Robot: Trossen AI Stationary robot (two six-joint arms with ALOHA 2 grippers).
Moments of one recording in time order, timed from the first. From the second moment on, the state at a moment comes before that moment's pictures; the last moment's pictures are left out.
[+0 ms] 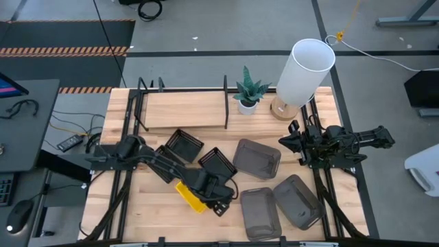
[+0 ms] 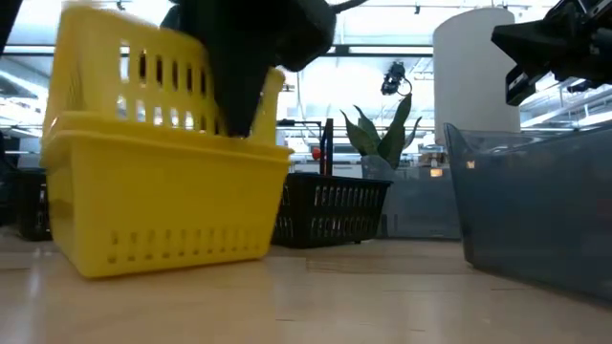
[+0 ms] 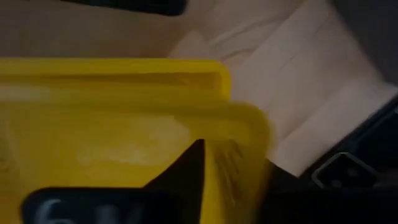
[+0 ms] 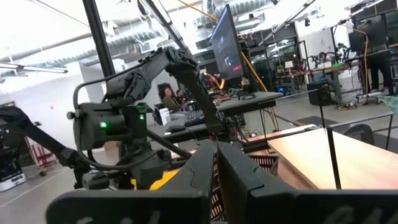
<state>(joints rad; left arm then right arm) -0.41 2.10 1.74 -0.95 0.12 -1.23 0.13 0.02 0.01 0.26 0.10 0.21</state>
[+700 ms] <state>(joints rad) -0.47 2.10 1.74 -0.75 0.17 -1.32 0.13 0.02 0.01 0.26 0.10 0.21</state>
